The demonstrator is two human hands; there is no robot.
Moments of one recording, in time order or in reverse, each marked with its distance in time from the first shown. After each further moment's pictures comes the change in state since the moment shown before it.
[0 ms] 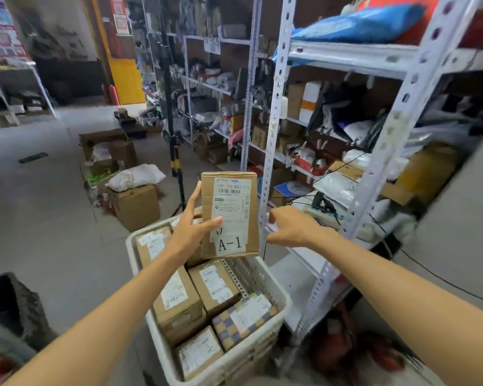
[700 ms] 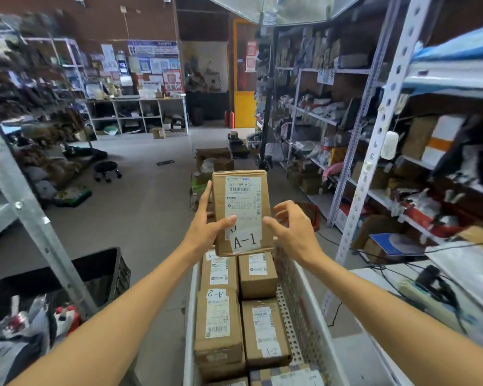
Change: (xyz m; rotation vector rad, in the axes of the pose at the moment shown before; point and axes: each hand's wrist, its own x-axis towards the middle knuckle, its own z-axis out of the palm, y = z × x) left_hand 0.042 0.015 -0.062 0.155 0.452 0.044; right_hand 0.140 -0.060 0.021 0.815 0.364 -0.371
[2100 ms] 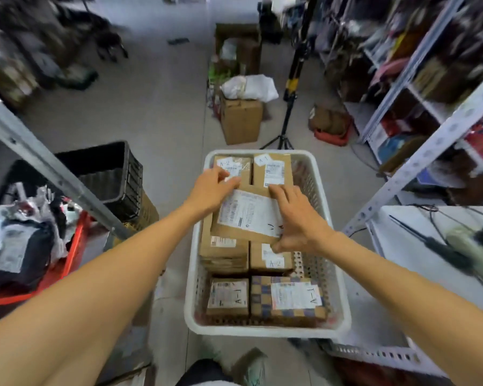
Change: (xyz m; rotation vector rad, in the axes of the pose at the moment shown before) left_hand 0.003 -0.134 0.015 0.487 0.020 -0.385; right_hand -0.040 0.120 0.076 -0.564 -0.662 -0.340
